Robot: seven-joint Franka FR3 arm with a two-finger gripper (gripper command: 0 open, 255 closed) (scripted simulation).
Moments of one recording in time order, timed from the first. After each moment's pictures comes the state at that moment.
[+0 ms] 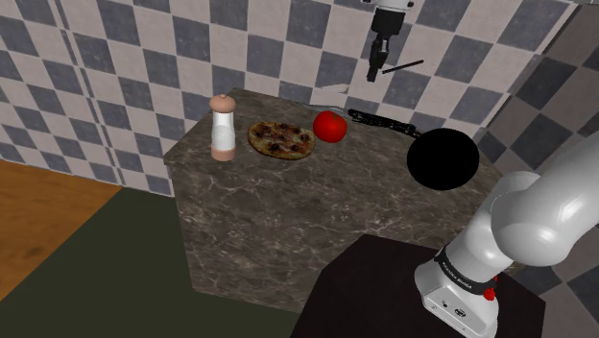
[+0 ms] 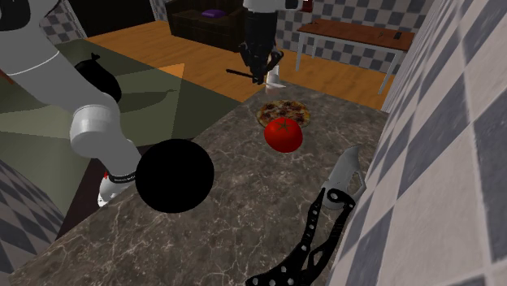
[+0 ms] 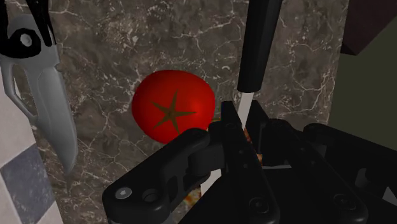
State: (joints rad) arm 0.19 -0.21 -0.25 -1.84 -0.10 1.60 -0.75
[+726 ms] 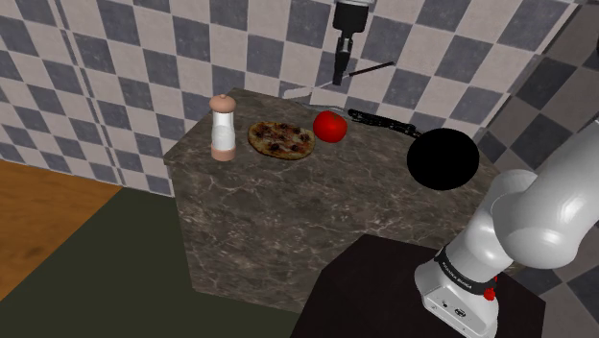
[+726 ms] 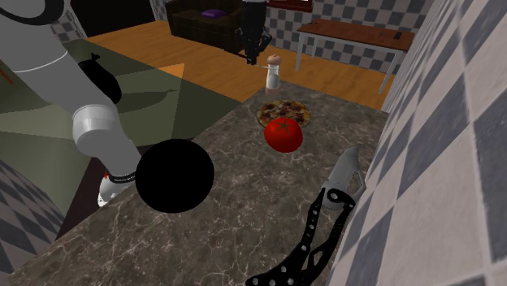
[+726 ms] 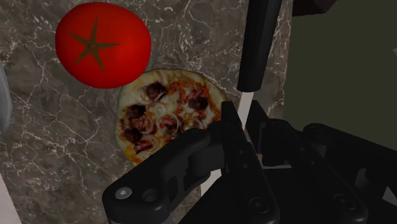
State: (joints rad) arm 0.30 -0.13 -0.10 -1.77 -0.05 1.59 -0.50
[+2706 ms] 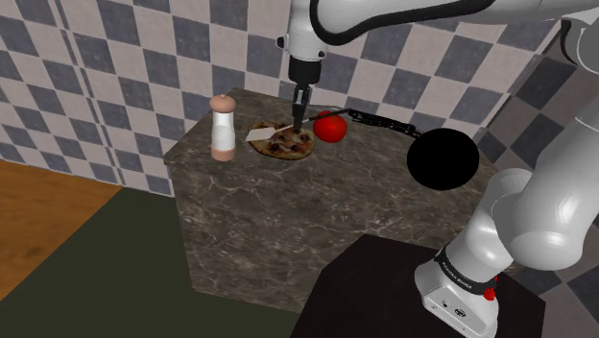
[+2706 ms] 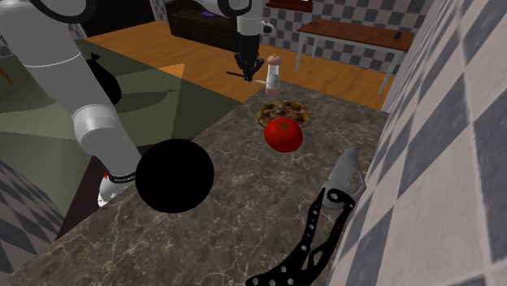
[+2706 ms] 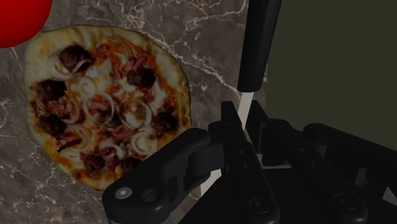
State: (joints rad) arm 0.38 0.00 -0.01 -1.92 -0.02 1.85 -0.32
